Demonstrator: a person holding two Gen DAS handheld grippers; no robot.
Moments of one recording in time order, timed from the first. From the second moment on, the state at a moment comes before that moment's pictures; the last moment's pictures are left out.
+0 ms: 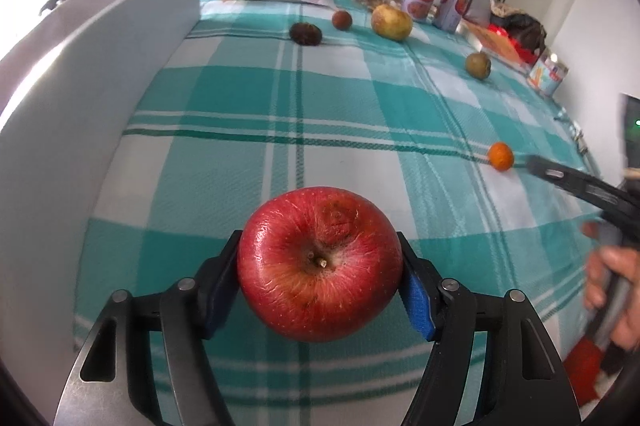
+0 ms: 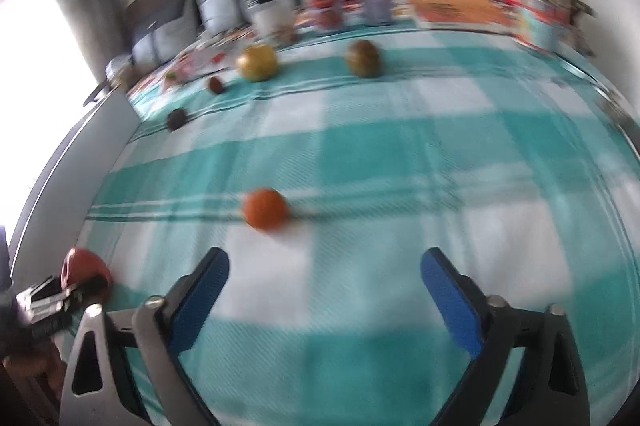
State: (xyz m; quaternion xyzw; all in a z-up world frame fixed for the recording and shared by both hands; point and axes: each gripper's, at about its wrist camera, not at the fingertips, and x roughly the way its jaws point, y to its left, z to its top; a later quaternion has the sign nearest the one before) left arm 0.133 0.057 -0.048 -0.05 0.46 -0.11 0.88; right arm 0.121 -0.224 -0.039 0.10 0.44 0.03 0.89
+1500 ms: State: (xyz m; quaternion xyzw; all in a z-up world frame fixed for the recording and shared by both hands) left arm 0.096 0.237 0.069 -0.18 0.35 0.06 0.92; right arm 0.145 -0.022 -0.003 -0.07 0.39 0.19 0.90
